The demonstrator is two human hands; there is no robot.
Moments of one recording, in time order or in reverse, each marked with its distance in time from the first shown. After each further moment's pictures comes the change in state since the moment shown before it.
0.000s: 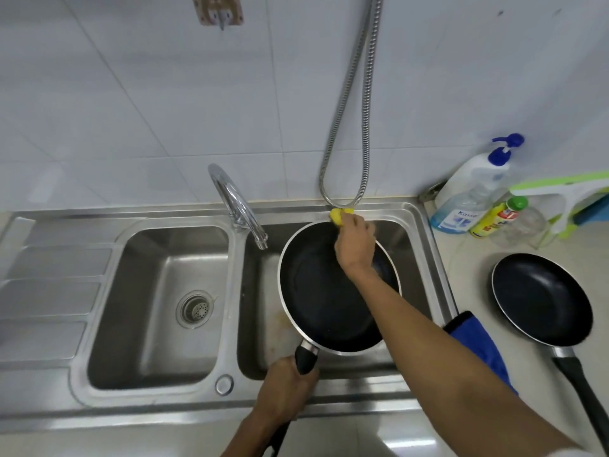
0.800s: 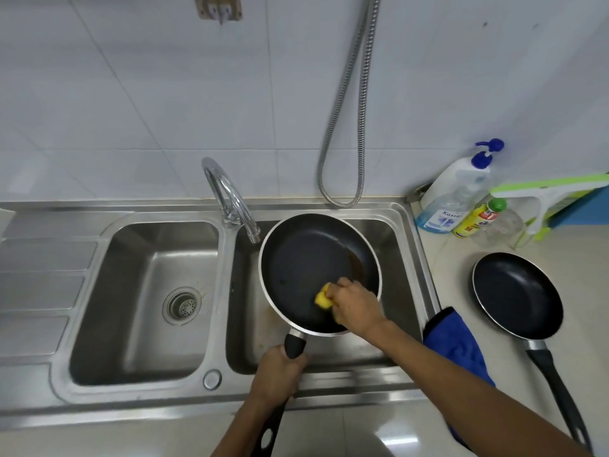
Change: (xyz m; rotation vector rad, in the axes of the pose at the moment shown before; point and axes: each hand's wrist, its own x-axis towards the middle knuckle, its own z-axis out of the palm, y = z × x) left_hand 0.012 -0.007 0.009 -0.235 0.007 -0.029; right_hand -0.118 0.040 -0.041 -0.218 -0.529 -0.321
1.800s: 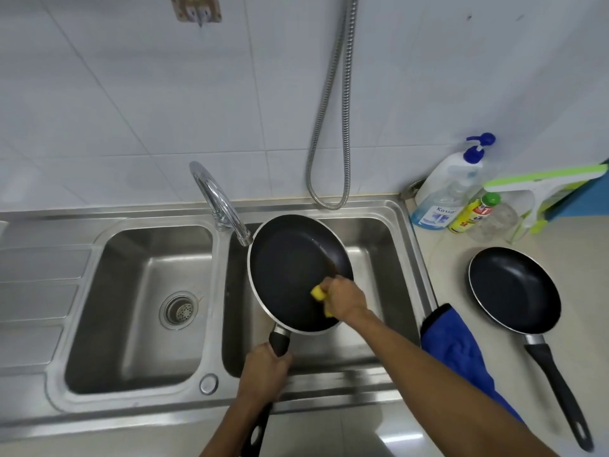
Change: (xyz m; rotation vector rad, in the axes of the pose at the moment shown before) left_hand 0.010 0.001 -0.008 0.251 0.168 0.020; right_hand 0.038 0.003 0.018 0.140 -0.090 0.221
